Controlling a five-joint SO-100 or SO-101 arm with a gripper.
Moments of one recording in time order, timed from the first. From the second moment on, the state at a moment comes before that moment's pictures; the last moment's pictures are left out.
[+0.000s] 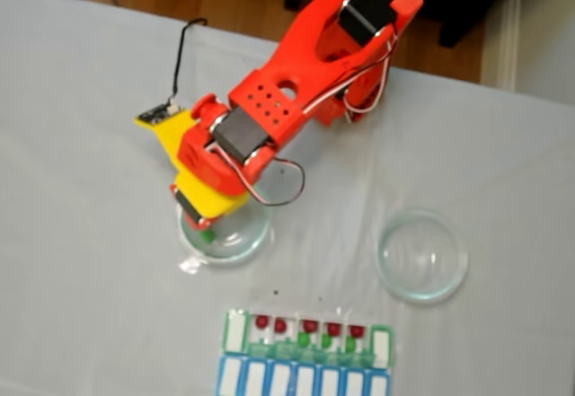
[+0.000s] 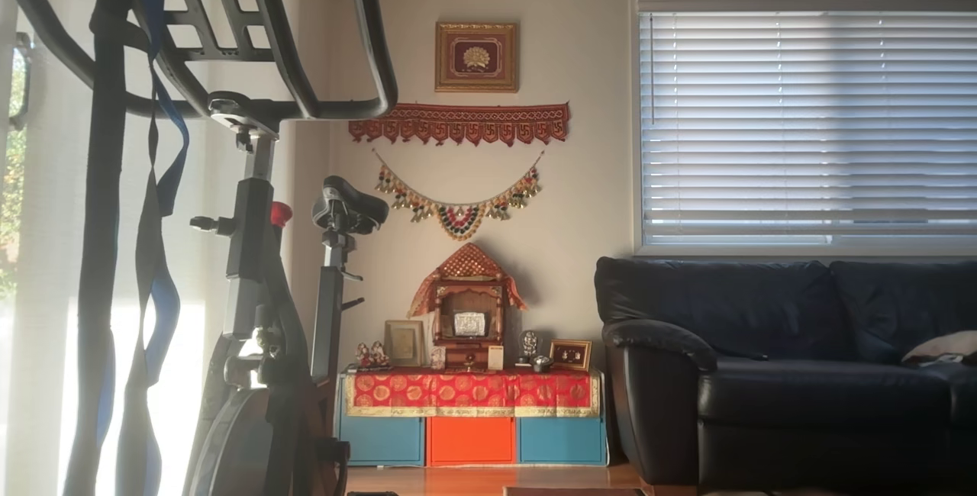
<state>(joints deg) 32.4 117.7 103.4 66.0 9.8</state>
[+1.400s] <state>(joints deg) 29.9 103.3 102.1 66.0 12.7</state>
